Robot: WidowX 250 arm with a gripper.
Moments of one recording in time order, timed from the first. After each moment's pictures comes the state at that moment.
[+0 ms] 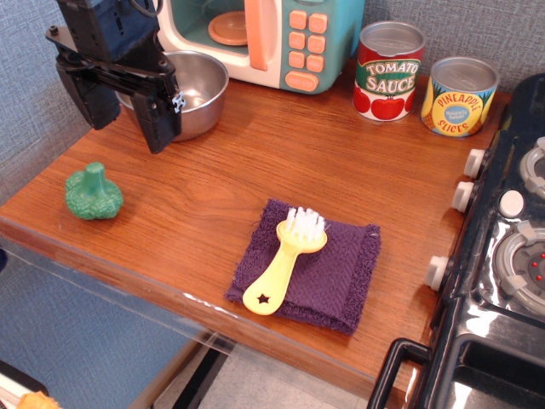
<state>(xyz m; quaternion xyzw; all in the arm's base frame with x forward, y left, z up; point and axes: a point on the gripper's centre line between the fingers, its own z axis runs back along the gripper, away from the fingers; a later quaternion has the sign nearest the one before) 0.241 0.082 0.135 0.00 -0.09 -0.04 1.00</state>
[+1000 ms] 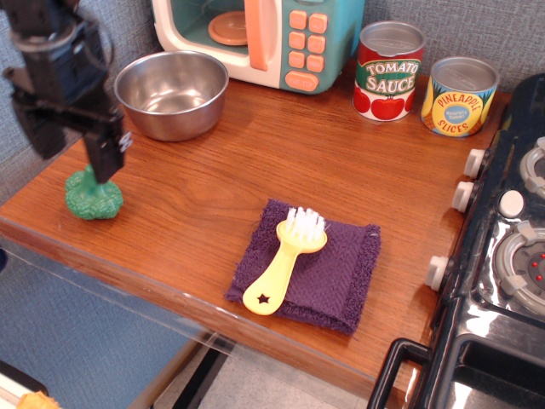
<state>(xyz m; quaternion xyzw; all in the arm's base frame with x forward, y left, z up) 0.228 0.142 0.089 0.06 -0.04 0.01 1.00</state>
